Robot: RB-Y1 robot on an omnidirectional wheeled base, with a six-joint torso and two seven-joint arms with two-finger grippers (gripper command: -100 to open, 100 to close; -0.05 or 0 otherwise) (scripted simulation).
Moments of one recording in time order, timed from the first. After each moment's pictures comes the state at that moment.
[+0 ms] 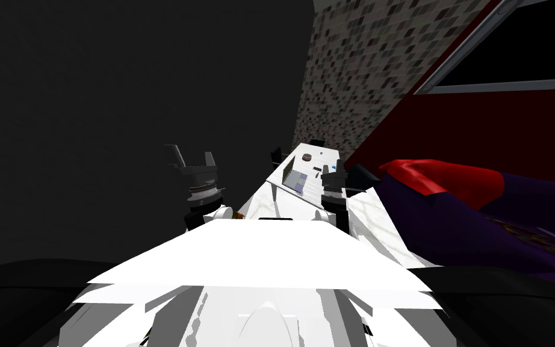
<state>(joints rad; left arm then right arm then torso) 0.51 0.02 -0.01 -2.37 0.11 -0.62 -0.04 0.51 -0.03 -0.02 -2.26 0.00 -0.42 -0.15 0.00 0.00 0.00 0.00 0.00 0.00</state>
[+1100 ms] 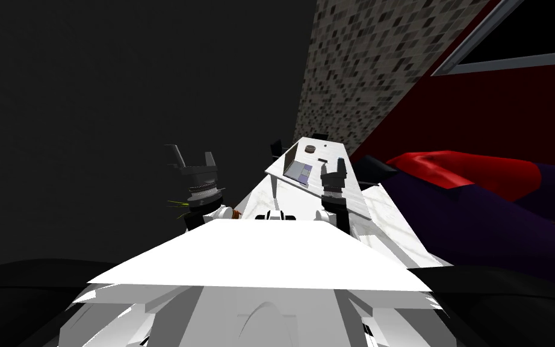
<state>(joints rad) 0.51 0.02 -0.01 -2.37 0.11 -0.62 -0.04 0.51 -0.05 -0.02 -2.26 0.01 -0.41 -0.14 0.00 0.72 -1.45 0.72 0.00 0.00</state>
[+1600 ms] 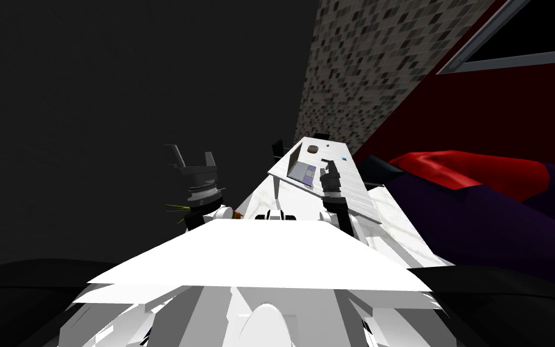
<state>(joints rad) 0.51 0.02 -0.01 -2.37 0.11 -0.62 -0.04 0.51 -0.15 -0.03 -2.26 0.10 -0.32 -0.05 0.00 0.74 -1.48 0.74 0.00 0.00</state>
